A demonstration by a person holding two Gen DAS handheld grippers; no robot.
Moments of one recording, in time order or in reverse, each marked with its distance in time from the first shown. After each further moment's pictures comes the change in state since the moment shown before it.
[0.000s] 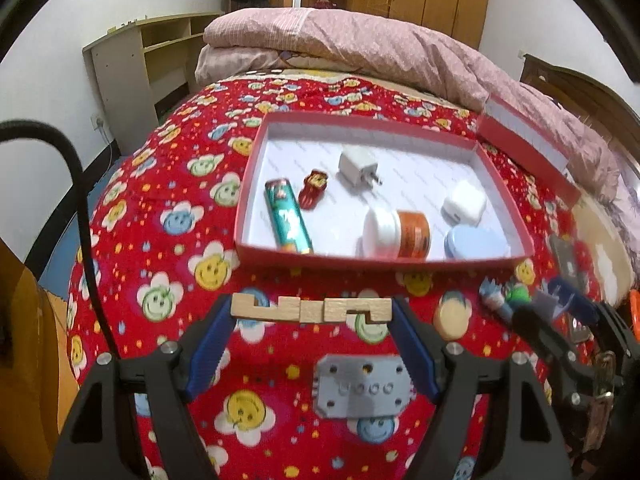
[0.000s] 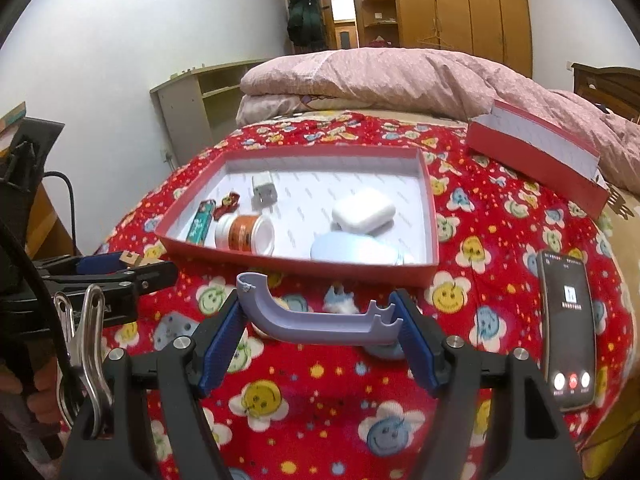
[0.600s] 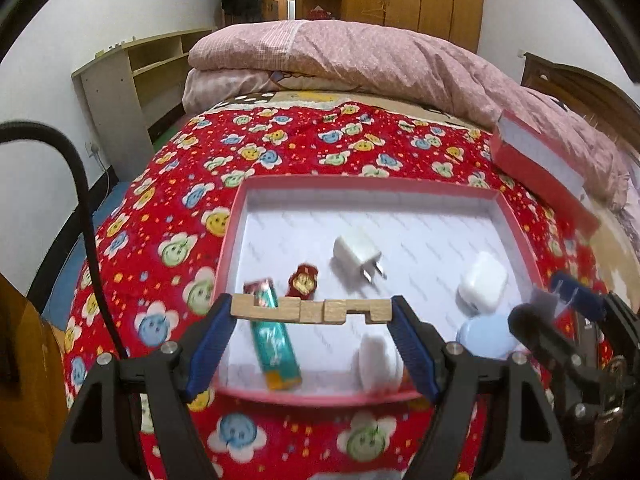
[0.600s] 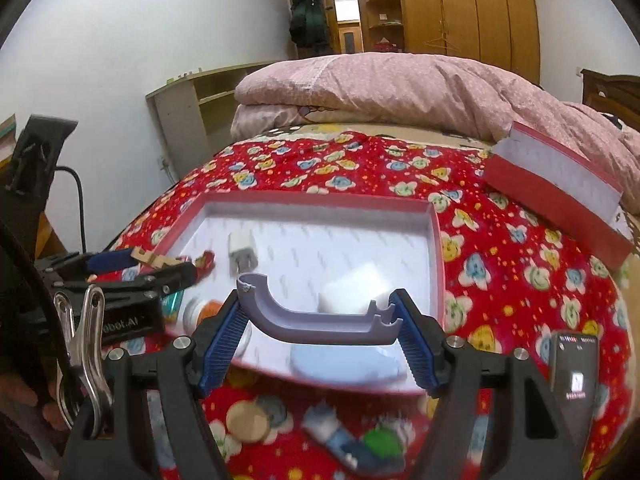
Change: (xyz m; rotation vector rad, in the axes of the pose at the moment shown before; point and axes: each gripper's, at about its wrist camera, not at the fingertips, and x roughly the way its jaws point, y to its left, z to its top) left arm 0.044 -0.015 0.074 0.039 -0.035 0.027; right arm 0.050 -0.015 0.070 -0.007 0.000 0.015
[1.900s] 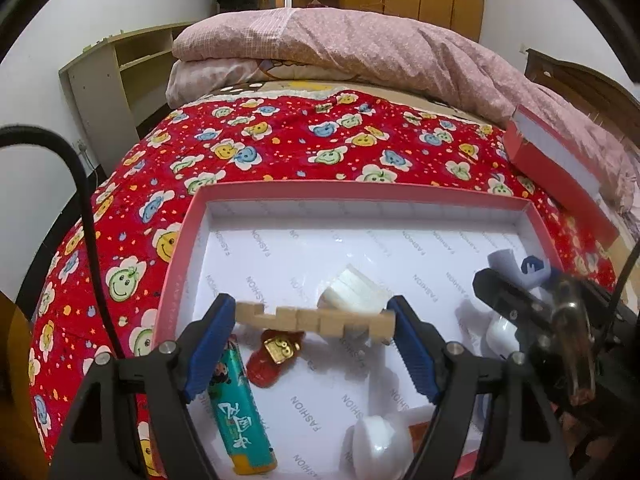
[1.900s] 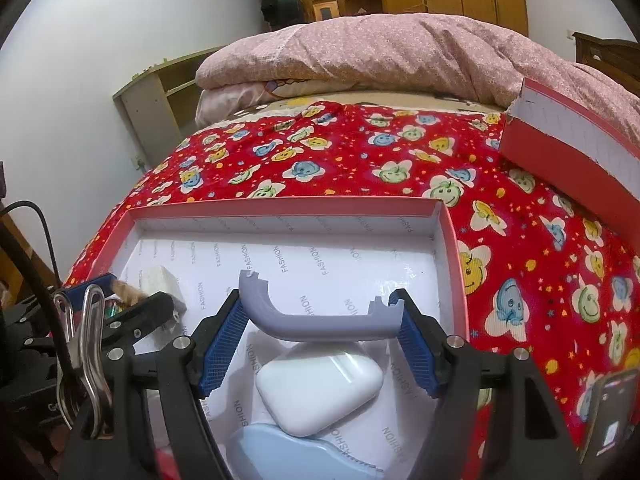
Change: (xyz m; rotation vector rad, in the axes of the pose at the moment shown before) left arm 0.060 -0.010 0.021 0.002 0.020 -0.013; right arm 0.090 -0.038 0.024 0.091 0.095 -0.021
